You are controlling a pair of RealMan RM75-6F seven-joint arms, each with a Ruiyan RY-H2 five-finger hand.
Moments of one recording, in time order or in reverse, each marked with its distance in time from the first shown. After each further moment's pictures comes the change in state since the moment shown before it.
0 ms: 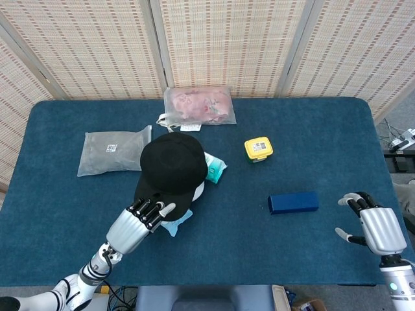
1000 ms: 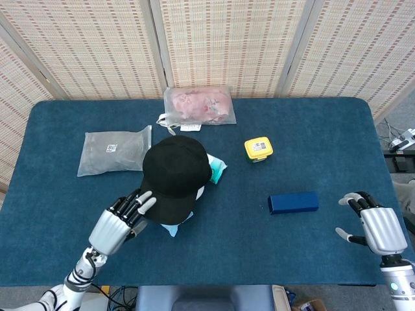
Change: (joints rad) left arm 0.100 0.051 0.022 0.009 -0.063 0.037 -0.078; right arm -0.001 0.001 0.001 0.000 0.002 0.003 0.004
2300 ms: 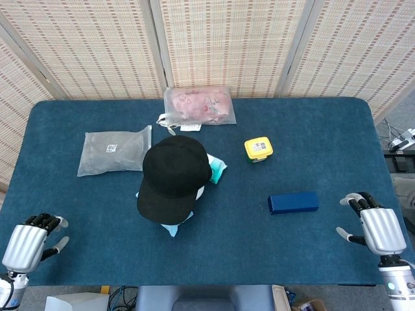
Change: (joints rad) left arm 0.284 0.397 0.075 -0.215 -0.232 -0.099 -0.183; right arm -0.006 -0.024 0.006 0.001 0.026 0.000 -0.058
